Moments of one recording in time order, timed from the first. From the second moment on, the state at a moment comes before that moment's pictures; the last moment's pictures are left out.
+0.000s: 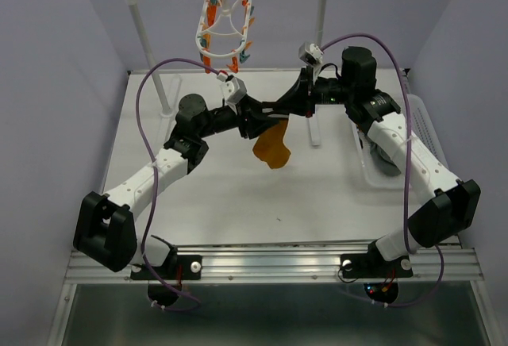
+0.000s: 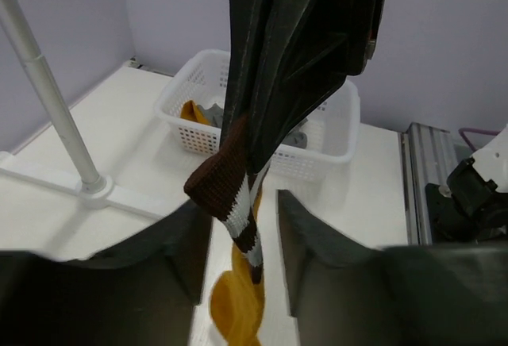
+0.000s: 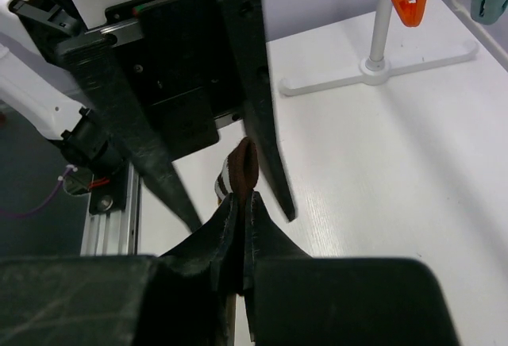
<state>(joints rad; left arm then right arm) -0.50 1.36 0.98 0.54 0.78 -0.22 0.41 1.50 1.52 -0.22 -1.03 -0.02</state>
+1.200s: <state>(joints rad) -0.44 1.08 0.83 0.27 -0.01 -0.18 0.41 1.56 1.54 -0.19 -0.67 -0.16</state>
